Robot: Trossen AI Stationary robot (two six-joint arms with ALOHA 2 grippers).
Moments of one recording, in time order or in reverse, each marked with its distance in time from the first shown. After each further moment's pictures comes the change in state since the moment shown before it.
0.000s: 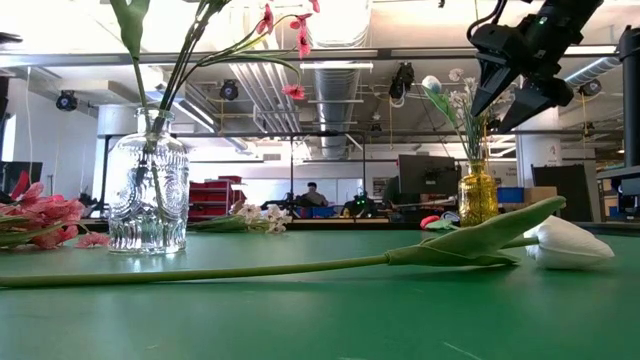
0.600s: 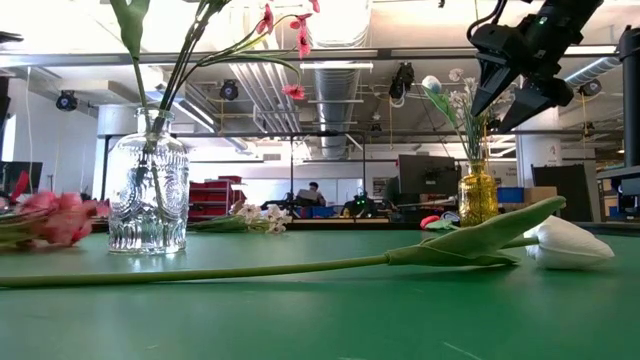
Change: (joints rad) left arm 0.000 0.000 0.000 -0.003 -0.014 0.004; right arm 0.000 0.000 0.000 0.000 0.000 0.000
